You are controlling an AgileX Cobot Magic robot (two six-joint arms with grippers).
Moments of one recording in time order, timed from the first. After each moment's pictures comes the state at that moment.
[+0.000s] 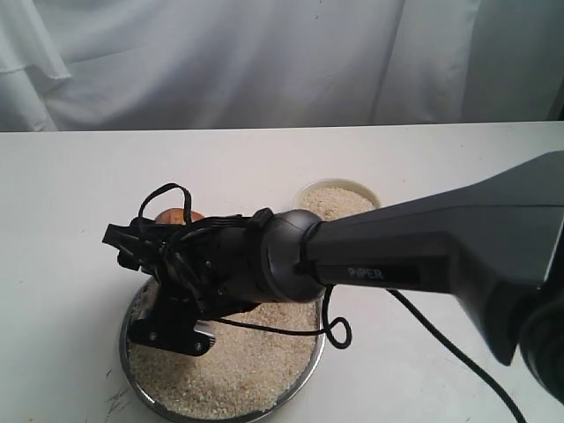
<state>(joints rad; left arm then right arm) 0.03 0.00 0.00 -0.01 0.33 -0.02 1.09 2.20 -1.45 -1.31 0.31 -0.86</state>
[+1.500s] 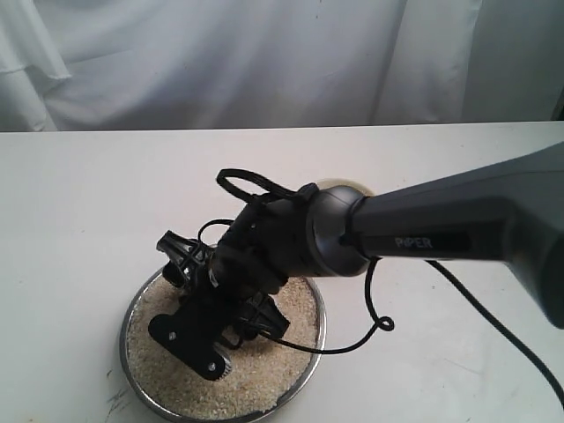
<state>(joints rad) 0.03 0.00 0.00 -0.01 0.33 -0.02 1.02 2.15 -1.36 -0.19 0.39 -1.57</state>
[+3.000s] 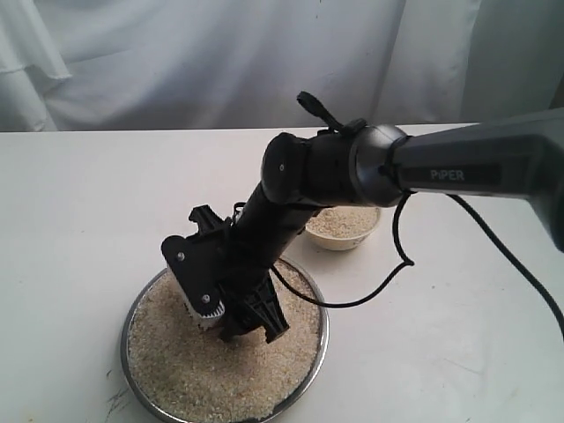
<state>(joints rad) 0.03 0.00 0.00 -0.01 0.33 -0.02 0.85 2.14 -1.48 0.54 0.72 -1.90</state>
